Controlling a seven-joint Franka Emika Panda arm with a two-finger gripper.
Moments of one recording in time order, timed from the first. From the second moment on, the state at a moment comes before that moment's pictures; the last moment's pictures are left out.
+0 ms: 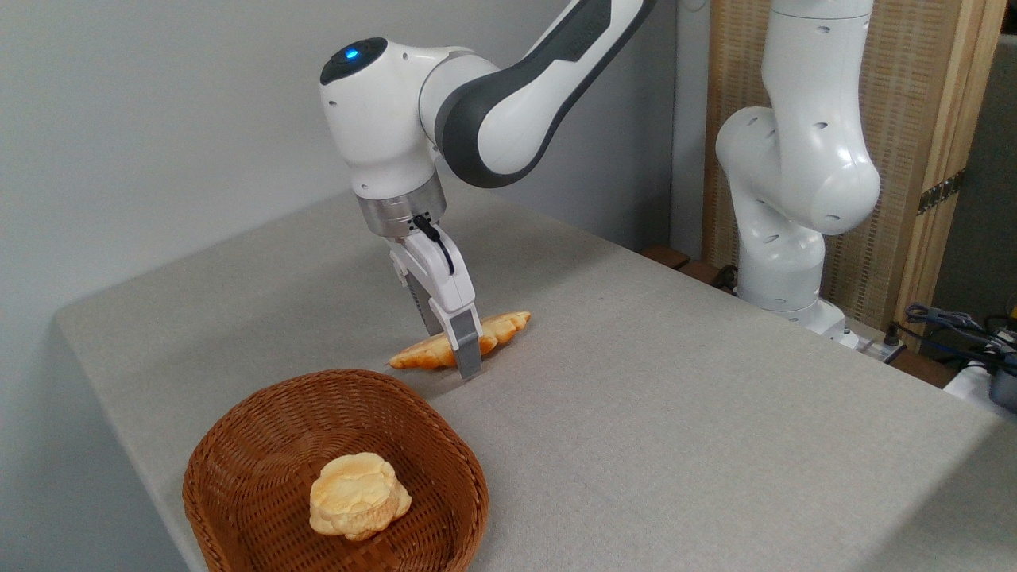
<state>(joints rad) -0.38 -0.08 0.08 -2.20 -0.06 2.02 0.70</state>
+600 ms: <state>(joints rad) -0.38 -0.08 0.08 -2.20 -0.06 2.02 0.70</state>
